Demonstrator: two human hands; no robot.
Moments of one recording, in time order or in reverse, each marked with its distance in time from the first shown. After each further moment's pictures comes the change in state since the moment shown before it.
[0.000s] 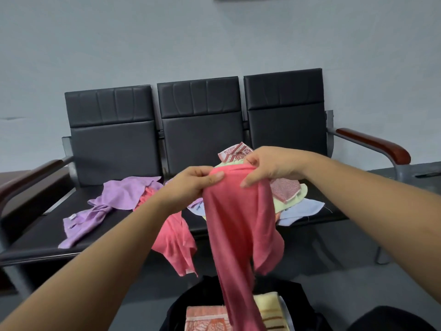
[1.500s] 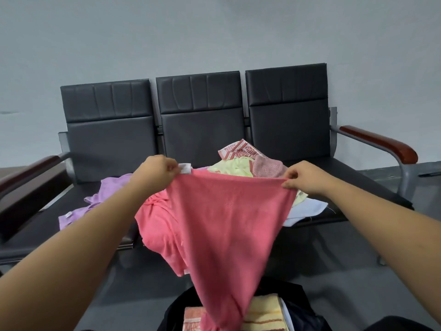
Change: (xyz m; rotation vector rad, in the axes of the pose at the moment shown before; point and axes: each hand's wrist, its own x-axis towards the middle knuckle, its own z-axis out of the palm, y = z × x) left_hand 0.019 -0.013 -0.083 1.174 0.474 -0.138; right_hand 0.011 0.126 -0.014 -0.207 0.349 0.217
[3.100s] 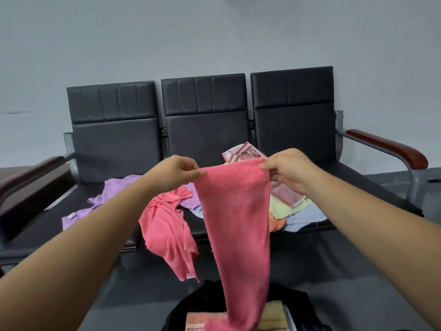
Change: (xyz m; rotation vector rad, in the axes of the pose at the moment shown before) left_hand -0.009 0.027 -0.020 -0.342 -0.255 0.067; right_hand -0.007 -0.096 0.007 0.848 0.110 0.140
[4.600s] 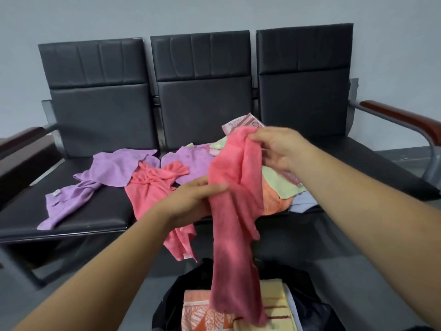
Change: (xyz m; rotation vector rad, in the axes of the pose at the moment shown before) left_hand 0.001 -0.036 0.117 -1.171 -0.358 -0.127; right_hand 0.058 0.035 0.040 0.267 -0.063 0.131
